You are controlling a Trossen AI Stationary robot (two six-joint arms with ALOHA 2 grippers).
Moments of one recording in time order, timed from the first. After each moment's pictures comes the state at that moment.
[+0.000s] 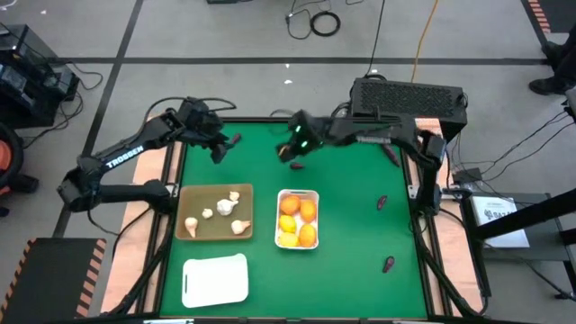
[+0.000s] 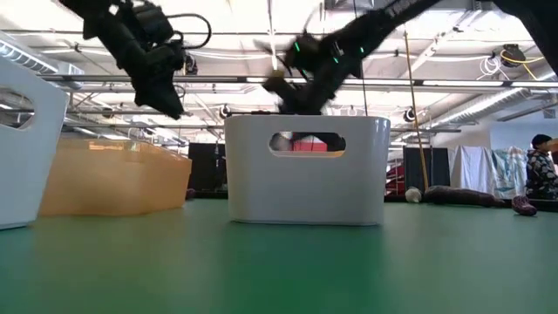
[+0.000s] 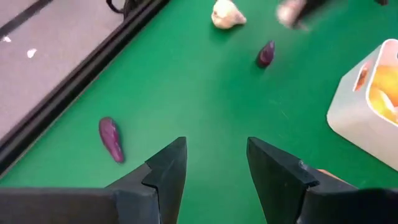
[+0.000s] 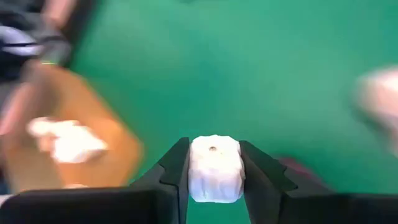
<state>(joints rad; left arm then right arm) 0.79 1.06 0.86 -0.65 0.30 0.12 -0.40 1.92 1.47 -0.41 -0.18 0.73</state>
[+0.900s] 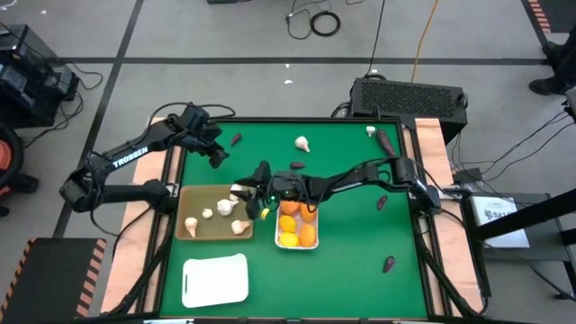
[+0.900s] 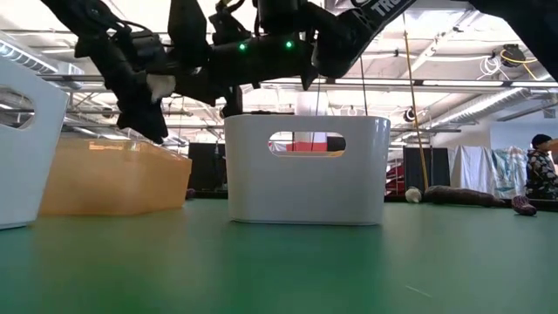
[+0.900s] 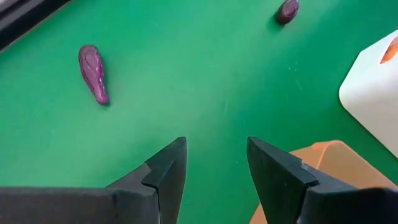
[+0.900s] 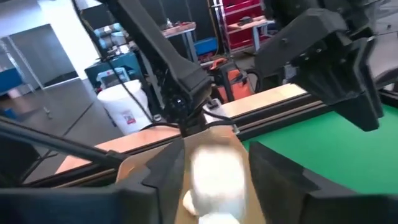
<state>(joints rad) 0.87 1.08 0.74 -0.67 0.37 0.06 0.01 2.19 1.47 0.65 0.15 0.33</state>
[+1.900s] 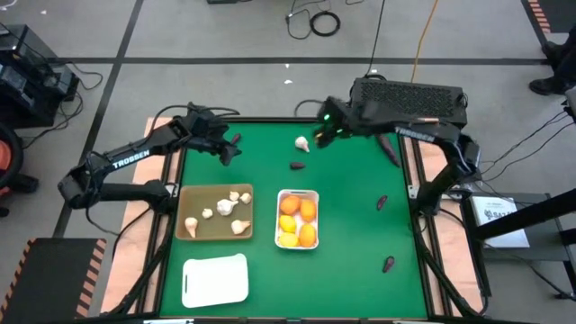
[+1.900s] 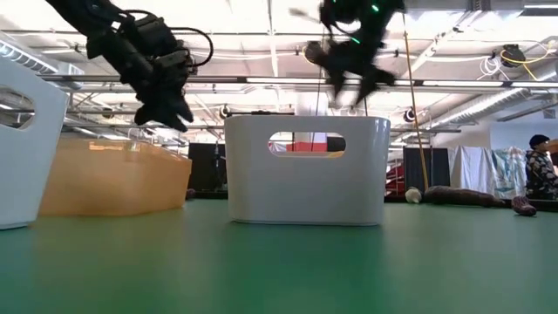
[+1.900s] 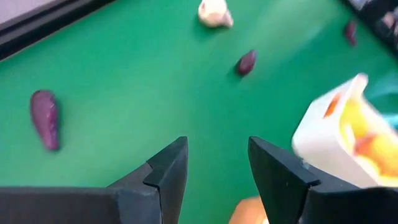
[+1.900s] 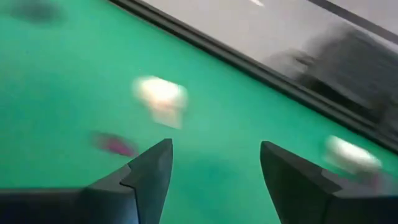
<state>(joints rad) 0.74 1.09 0.74 -0.46 0.37 -0.18 -0.40 1.64 1.51 -0.93 0.33 0.60</state>
